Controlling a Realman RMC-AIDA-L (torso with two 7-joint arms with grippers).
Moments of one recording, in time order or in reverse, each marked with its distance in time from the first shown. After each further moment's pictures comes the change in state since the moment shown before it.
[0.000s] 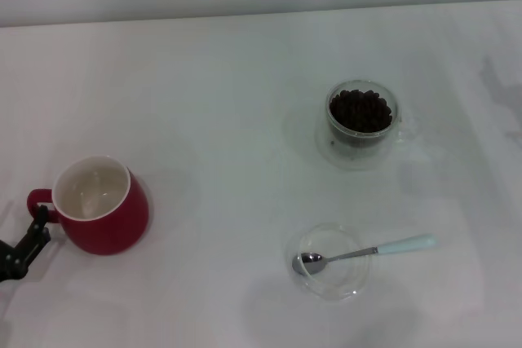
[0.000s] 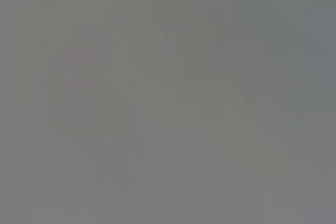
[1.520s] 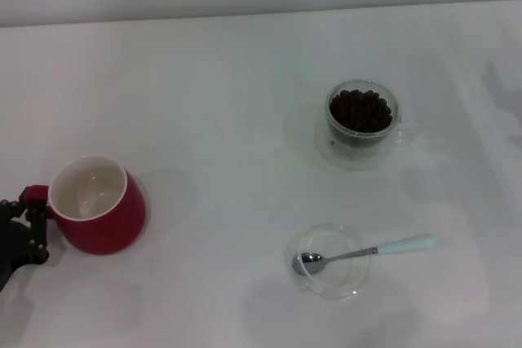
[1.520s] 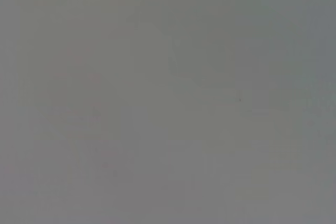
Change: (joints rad) left arm -0.059 -0.008 -0.002 0.024 0.002 -0.100 0.051; right arm -0.012 0.003 -0.006 0.006 0.000 -0.005 0.001
